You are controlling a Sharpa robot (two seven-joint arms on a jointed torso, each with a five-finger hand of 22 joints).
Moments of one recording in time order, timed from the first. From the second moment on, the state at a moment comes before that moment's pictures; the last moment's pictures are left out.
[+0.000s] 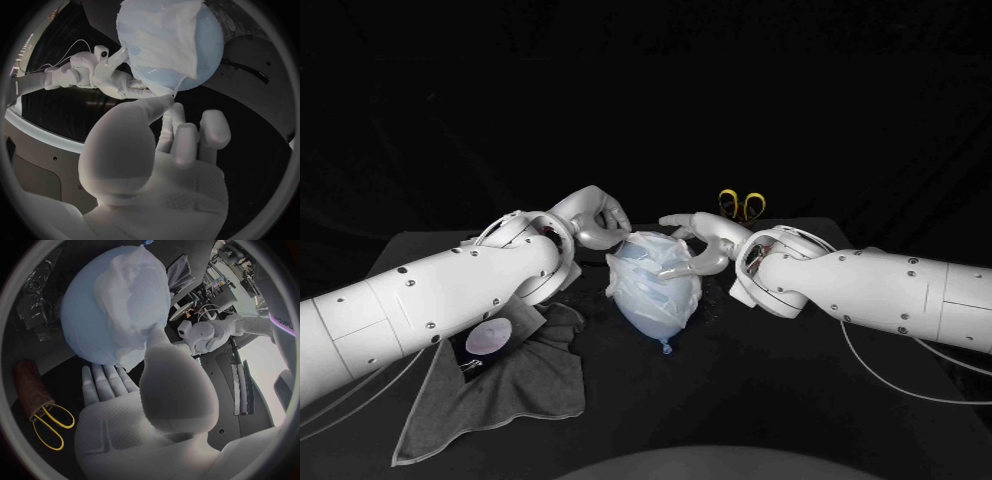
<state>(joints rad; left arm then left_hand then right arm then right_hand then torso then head) 1.20 -0.57 -0.02 1.35 -1.12 -0.36 -0.16 1.36 -0.20 0.79 0.02 0.05 0.98 0.10 0.56 0.32 0.84 0.03 1.20 0.42 1.43 -0.03 1.56 0.93 0.12 1.26 0.07 1.34 1.20 1.18 -0.80 -0.15 1.50 -1.08 -0.40 -0.04 1.43 -0.16 -0.09 0.30 0.06 0.35 0.15 0.09 0.17 0.65 0.26 0.15 0.06 0.51 0.25 0.12 0.12 0.09 0.30 0.29 0.07 0.16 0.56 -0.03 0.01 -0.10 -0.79</state>
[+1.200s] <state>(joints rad) 1.20 -0.65 -0.03 1.33 -0.80 -0.42 0.01 1.26 -0.25 0.56 0.18 0.05 0.80 0.18 0.33 0.35 0.75 0.12 0.80 0.19 0.98 0.06 1.20 0.21 0.17 0.84 0.16 0.77 0.67 1.18 -0.82 -0.16 1.52 -0.94 -0.45 0.08 1.40 -0.24 -0.22 0.30 0.06 0.33 0.15 0.08 0.15 0.53 0.28 0.10 0.06 0.32 0.27 0.06 0.07 0.09 0.26 0.29 0.07 0.14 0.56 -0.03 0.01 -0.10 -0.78</state>
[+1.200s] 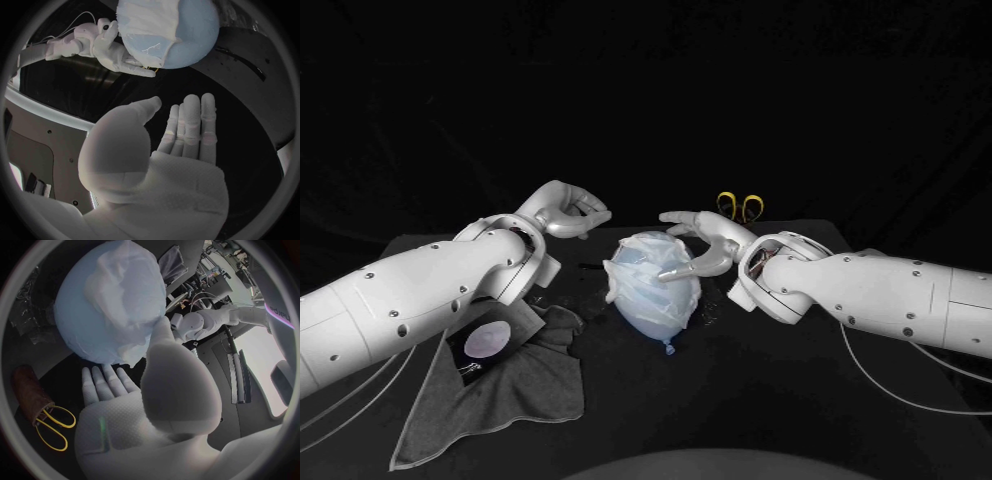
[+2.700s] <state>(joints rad) 0.97 -0.82 -0.07 1.54 -0.63 -0.42 0.24 1.51 -0.20 0.16 0.26 0.05 0.89 0.17 0.23 0.32 0.84 0.11 0.76 0.14 1.03 0.05 1.23 0.29 0.17 0.98 0.15 0.67 0.60 1.22 -0.82 -0.15 1.53 -1.04 -0.40 0.04 1.38 -0.20 -0.16 0.30 0.06 0.49 0.16 0.14 0.21 0.58 0.28 0.10 0.06 0.40 0.27 0.08 0.08 0.09 0.22 0.29 0.05 0.12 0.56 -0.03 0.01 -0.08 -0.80</state>
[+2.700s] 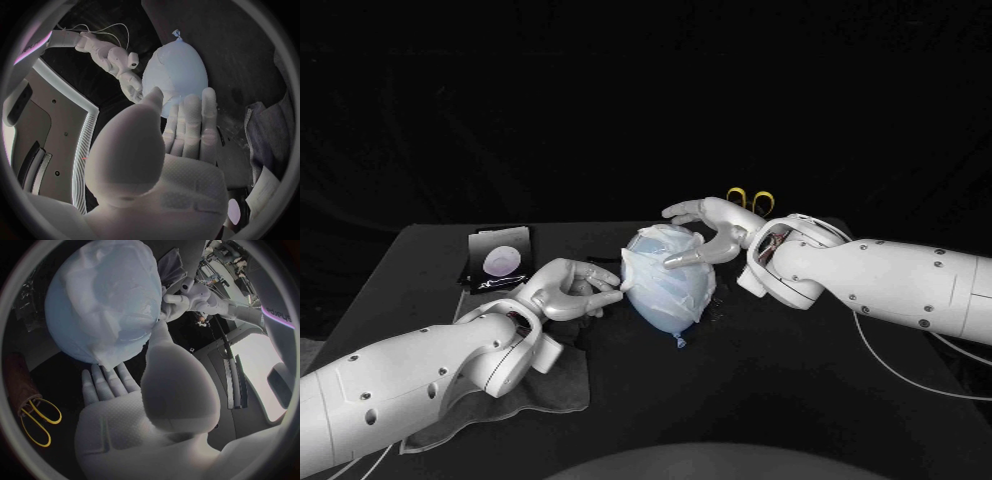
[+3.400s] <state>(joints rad) 0.96 -0.78 -0.06 1.53 -0.68 -0.48 0.20 1.59 -0.11 0.06 0.28 0.05 0.99 0.12 0.28 0.33 0.85 0.06 1.06 0.32 1.23 0.00 1.47 0.70 0.17 1.01 0.11 0.91 0.80 1.21 -0.80 -0.15 1.52 -1.11 -0.37 -0.01 1.38 -0.16 -0.13 0.30 0.06 0.54 0.16 0.16 0.22 0.62 0.27 0.11 0.06 0.43 0.26 0.08 0.09 0.09 0.22 0.29 0.06 0.13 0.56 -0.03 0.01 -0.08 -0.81</state>
